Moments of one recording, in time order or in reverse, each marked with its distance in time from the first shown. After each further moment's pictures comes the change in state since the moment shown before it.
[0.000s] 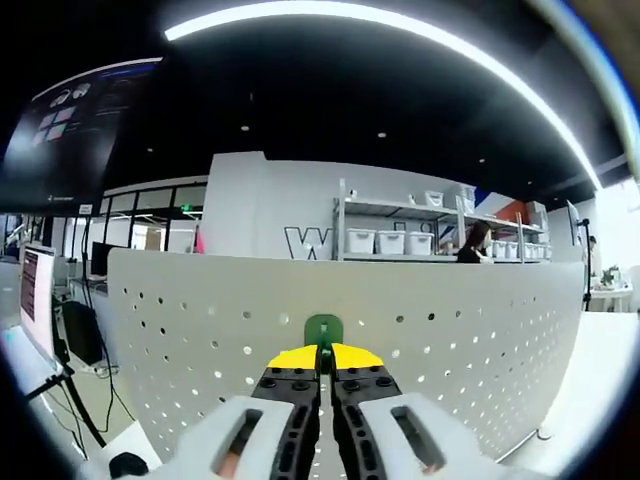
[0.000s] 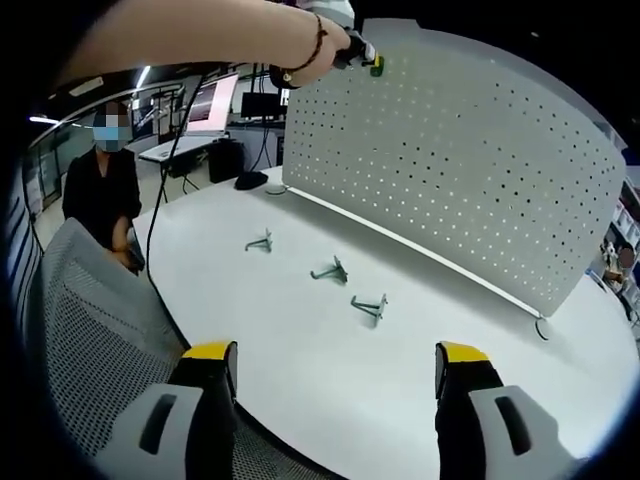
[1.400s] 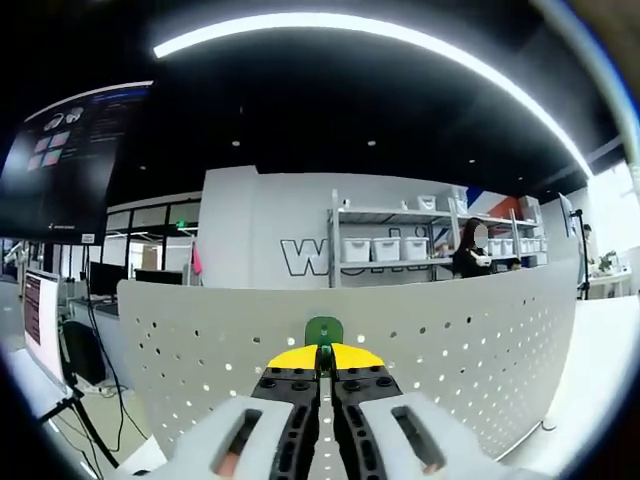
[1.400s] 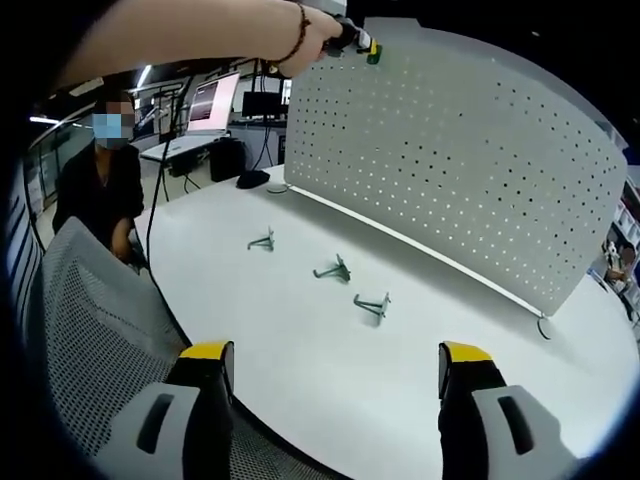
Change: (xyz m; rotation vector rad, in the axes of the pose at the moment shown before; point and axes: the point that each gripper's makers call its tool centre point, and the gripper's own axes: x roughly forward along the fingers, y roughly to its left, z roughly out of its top) left arm -0.008 0.001 0.019 0.057 -0.045 -0.026; right arm 0.002 0.003 0.000 0.001 0.003 0.010
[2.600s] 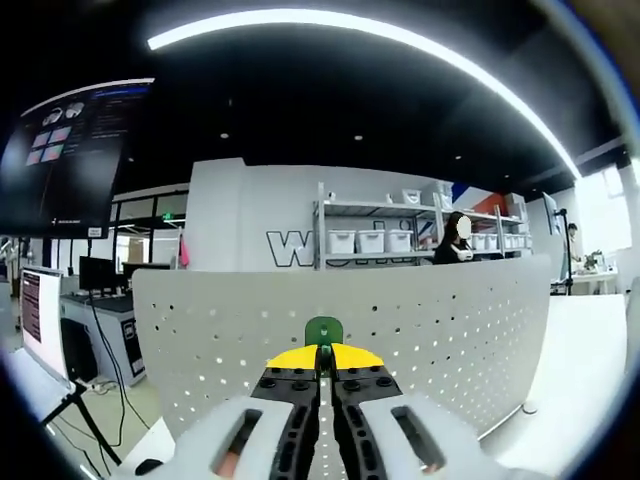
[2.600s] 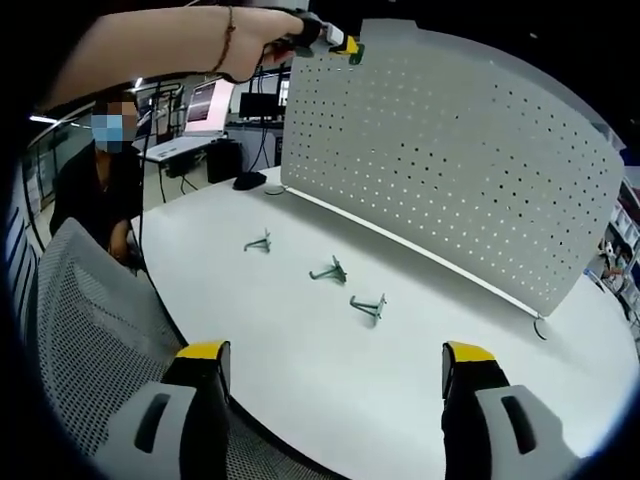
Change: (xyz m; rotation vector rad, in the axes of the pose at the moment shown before) left arm -0.040 0.001 -0.004 0.002 0.038 -0.069; right arm -0.002 -0.003 0.002 -0.001 -0.010 -0.018
